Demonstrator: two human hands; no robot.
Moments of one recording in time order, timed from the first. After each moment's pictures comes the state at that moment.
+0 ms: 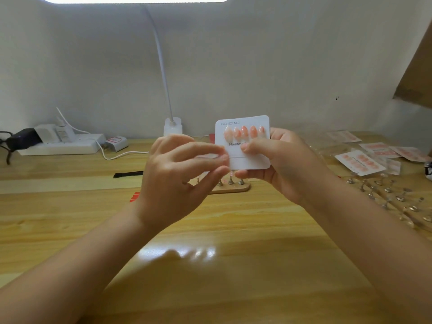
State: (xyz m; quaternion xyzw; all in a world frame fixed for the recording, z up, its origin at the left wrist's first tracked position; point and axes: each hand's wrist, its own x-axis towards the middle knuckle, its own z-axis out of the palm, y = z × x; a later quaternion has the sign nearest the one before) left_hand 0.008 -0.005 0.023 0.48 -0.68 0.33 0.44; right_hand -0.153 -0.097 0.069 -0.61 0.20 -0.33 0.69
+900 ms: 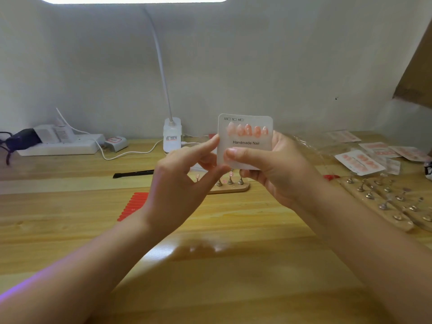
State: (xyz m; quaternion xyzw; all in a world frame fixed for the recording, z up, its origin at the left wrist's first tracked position) left_hand -0.006 -0.007 0.016 0.52 -0.64 0.16 0.54; right_hand -0.147 -0.102 0.053 -0.62 0.19 -0.36 0.67
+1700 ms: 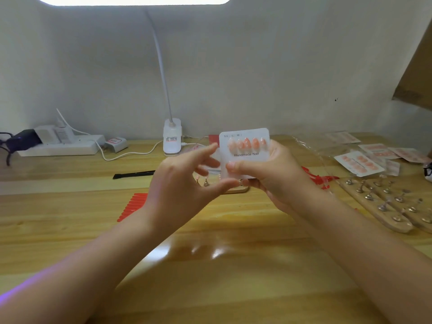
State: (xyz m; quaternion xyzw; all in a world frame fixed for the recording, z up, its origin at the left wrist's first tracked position) left_hand -0.007 -0.003 0.017 0.60 -0.63 0.14 0.47; right_hand -0.145 -0.111 0.037 -0.65 0.23 -0.36 0.62
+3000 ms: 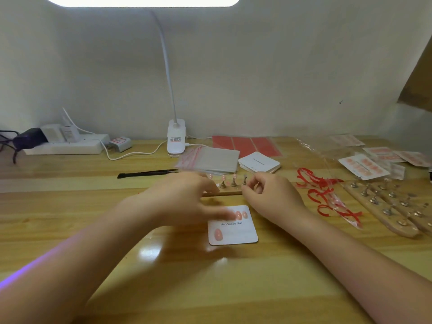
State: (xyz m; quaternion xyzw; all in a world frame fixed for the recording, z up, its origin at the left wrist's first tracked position) left_hand 0.012 -0.006 0.031 0.76 -0.64 -0.06 0.06; right_hand -0.144 -0.138 -0.022 -0.85 0.40 -0.25 0.22
